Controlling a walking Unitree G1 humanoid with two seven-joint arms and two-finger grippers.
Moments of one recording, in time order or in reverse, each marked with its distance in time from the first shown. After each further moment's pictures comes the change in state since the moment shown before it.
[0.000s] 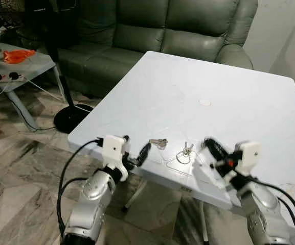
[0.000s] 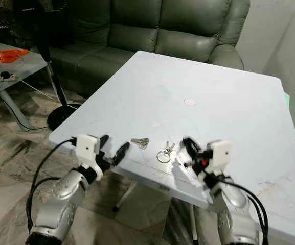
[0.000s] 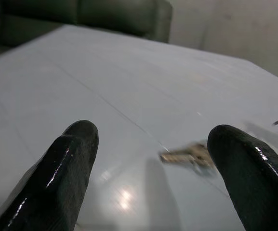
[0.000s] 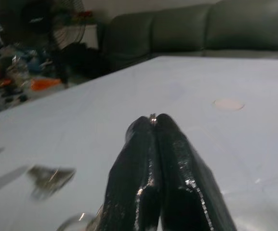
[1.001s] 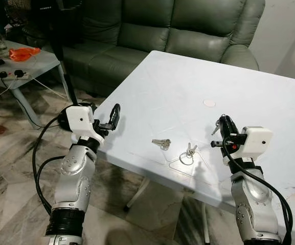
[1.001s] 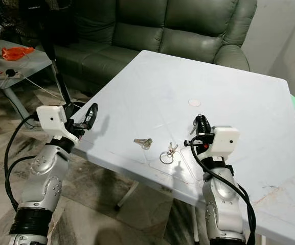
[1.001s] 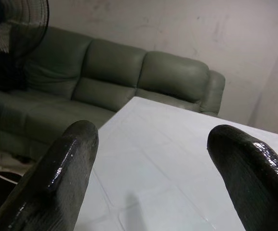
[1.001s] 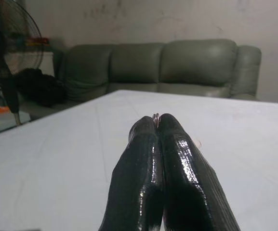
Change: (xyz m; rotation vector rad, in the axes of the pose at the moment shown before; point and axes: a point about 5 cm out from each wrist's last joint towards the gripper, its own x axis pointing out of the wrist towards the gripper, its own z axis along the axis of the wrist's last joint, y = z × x) left arm 0.002 0.043 0.051 -0.013 -0.244 0.201; right arm 0.004 0.020 0.019 -0.111 -0.127 -0.214
